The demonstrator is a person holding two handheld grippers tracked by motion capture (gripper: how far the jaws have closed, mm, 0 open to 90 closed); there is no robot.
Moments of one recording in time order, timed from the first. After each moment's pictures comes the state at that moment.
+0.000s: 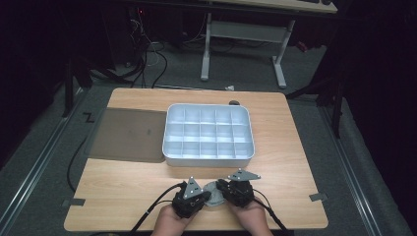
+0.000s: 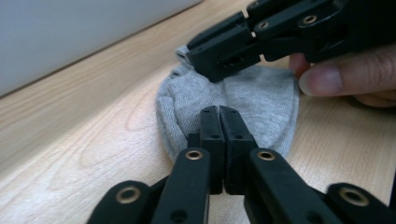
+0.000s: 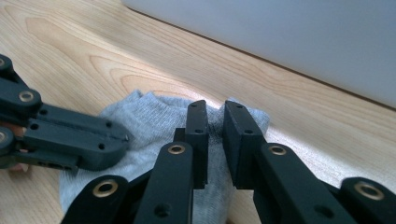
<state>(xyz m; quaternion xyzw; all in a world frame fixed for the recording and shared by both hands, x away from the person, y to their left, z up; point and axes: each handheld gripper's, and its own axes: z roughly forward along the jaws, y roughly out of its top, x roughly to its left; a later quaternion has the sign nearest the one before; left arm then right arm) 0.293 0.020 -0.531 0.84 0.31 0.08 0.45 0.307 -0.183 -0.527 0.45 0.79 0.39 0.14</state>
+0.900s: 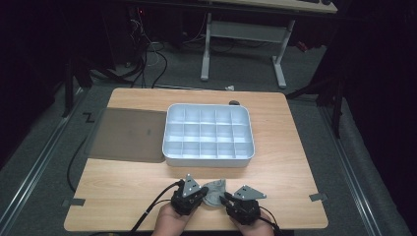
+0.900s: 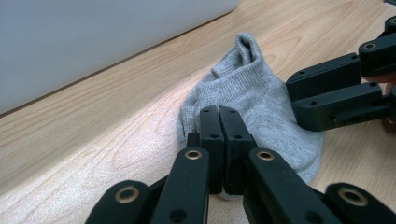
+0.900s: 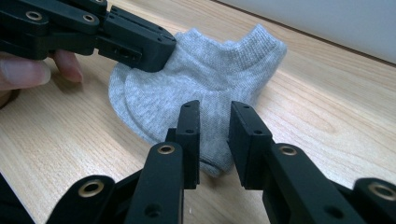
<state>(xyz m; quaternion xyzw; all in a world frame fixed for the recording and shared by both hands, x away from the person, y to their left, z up) 0.298 0.021 -0.533 0.82 0.34 0.10 0.45 0.259 -0.190 -0.527 0.43 0.80 0.37 0.17</state>
